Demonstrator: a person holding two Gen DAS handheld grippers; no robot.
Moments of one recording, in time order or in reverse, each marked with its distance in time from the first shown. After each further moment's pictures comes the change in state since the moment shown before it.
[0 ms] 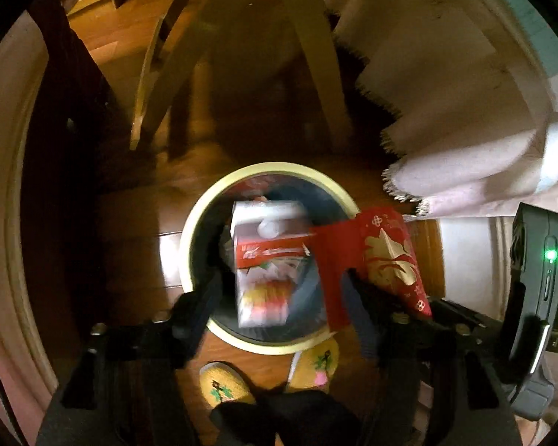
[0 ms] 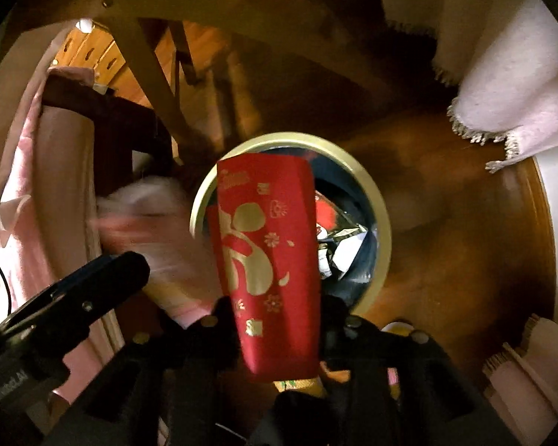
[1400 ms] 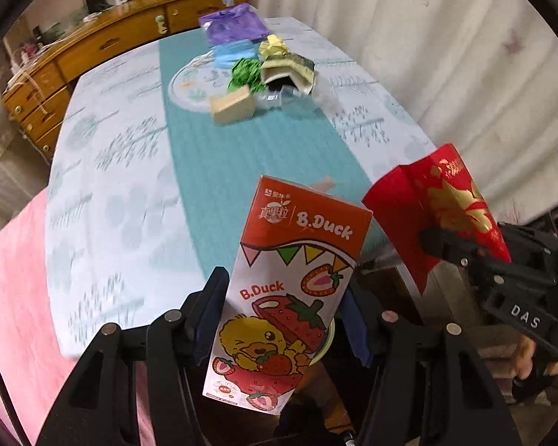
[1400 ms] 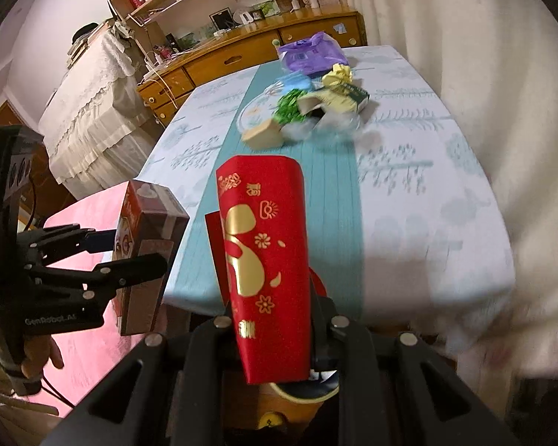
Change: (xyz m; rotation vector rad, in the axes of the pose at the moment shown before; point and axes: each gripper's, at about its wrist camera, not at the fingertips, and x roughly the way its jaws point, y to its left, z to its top) left arm -0.386 -0.061 0.105 0.317 -0.251 0.018; right arm -0.388 0.161 0.048 -0.355 -0.414 0.018
